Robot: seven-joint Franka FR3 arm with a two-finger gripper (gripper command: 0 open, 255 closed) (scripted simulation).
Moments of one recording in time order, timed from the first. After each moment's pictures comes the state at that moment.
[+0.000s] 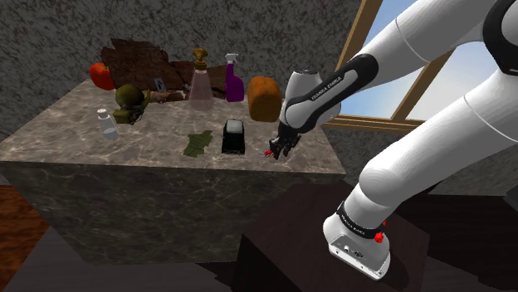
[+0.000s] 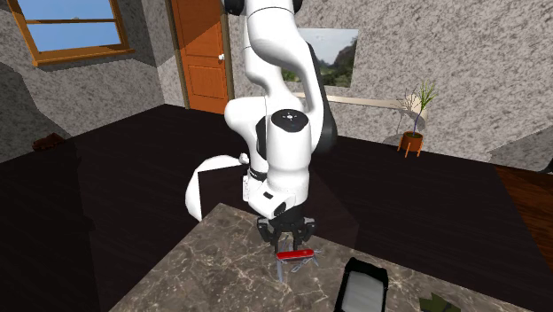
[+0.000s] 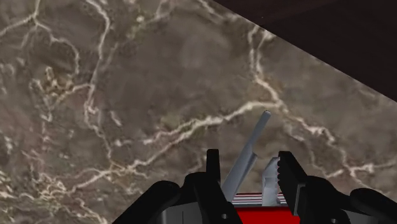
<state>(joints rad) -0.17 -0.30 0.04 -2.90 0.02 2.61 0.14</state>
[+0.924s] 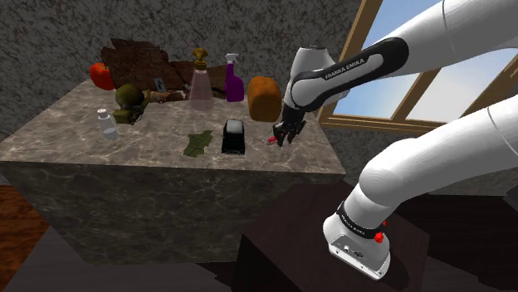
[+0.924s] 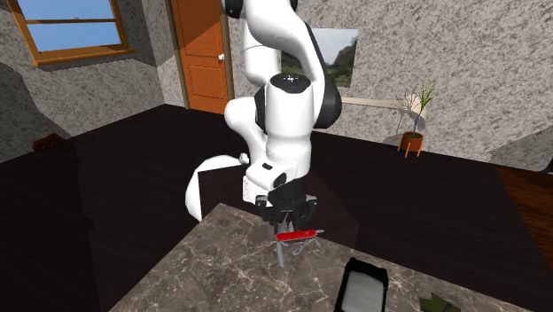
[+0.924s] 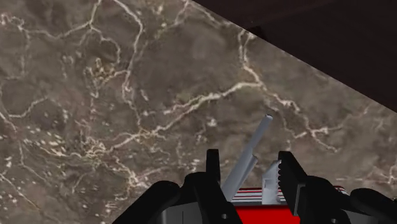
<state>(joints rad) -0.17 -0.49 0.04 -2.84 0.02 2.35 0.14</state>
